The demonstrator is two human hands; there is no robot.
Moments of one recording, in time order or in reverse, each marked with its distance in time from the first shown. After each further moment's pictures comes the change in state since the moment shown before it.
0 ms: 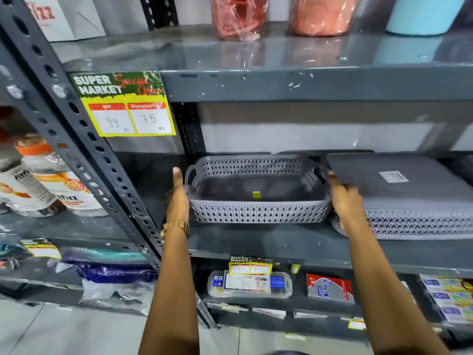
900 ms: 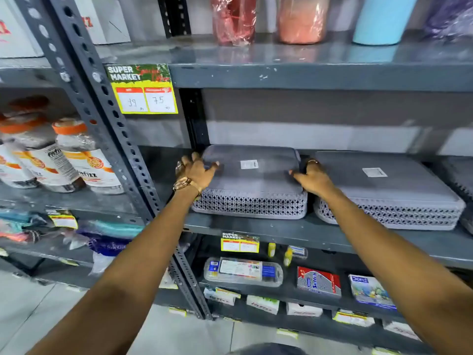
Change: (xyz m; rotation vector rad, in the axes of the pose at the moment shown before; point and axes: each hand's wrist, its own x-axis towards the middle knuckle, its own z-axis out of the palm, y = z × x) left_hand -0.025 0.021 0.026 1.037 0.040 0.401; right_hand 0.017 -0.009 0.003 -0.532 -0.296 -0.326
